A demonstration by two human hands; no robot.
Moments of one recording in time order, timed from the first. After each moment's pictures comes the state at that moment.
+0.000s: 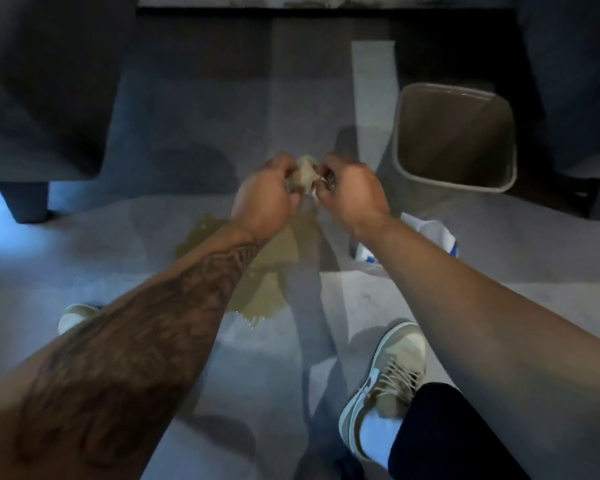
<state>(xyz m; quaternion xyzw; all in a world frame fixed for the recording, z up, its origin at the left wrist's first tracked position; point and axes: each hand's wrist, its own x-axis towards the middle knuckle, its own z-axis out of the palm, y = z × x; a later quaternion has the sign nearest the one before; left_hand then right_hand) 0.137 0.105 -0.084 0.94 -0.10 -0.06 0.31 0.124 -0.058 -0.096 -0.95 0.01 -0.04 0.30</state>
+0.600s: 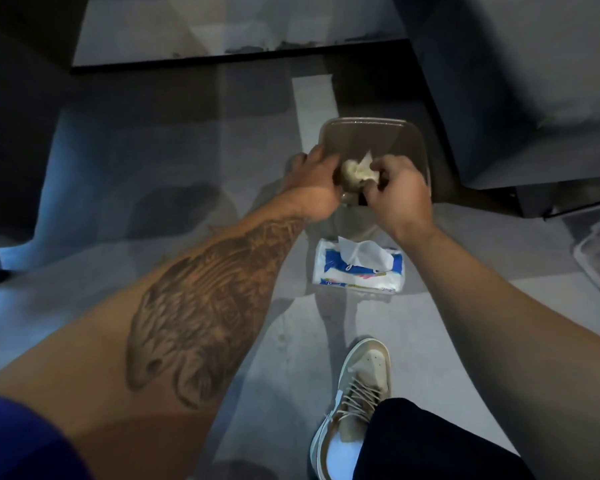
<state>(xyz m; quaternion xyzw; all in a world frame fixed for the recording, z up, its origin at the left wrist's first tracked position) 0.177 -0.072 -0.055 0.94 -0.24 -0.15 0.18 0.105 -0.219 -0.065 -0.93 0.18 -0.11 0.31</state>
